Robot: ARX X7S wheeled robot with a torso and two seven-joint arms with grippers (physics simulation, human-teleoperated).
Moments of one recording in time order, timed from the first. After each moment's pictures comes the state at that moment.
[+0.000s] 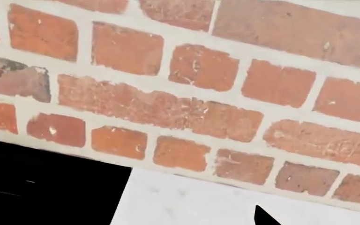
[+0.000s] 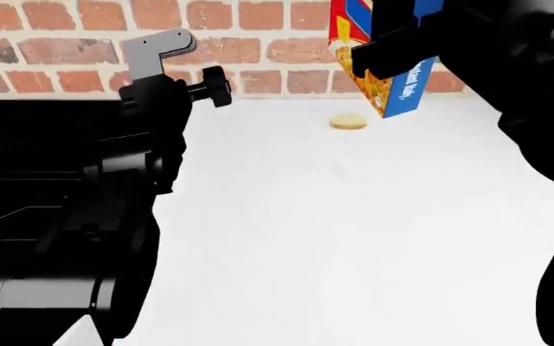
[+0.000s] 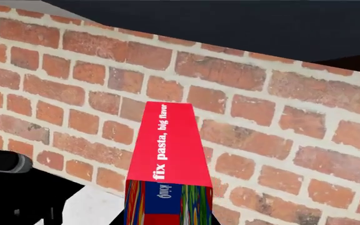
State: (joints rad) left arm -1.41 0.00 0.00 -1.30 -0.21 -0.16 -0.08; right arm 1.39 0.40 -0.07 -0.37 1.26 1.51 0.64
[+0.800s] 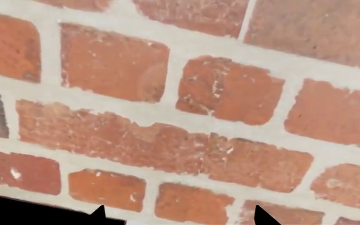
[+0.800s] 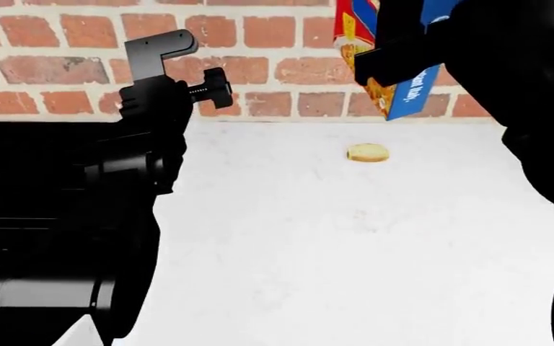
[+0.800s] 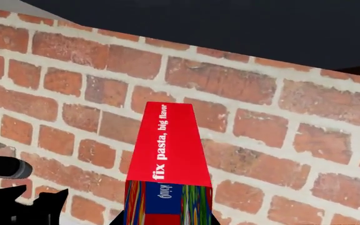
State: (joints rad) left arm -1.42 0.00 0.01 -1.31 -0.21 -0.17 -0.07; right arm 1.37 0.45 -0.10 -0.43 1.38 1.44 0.77
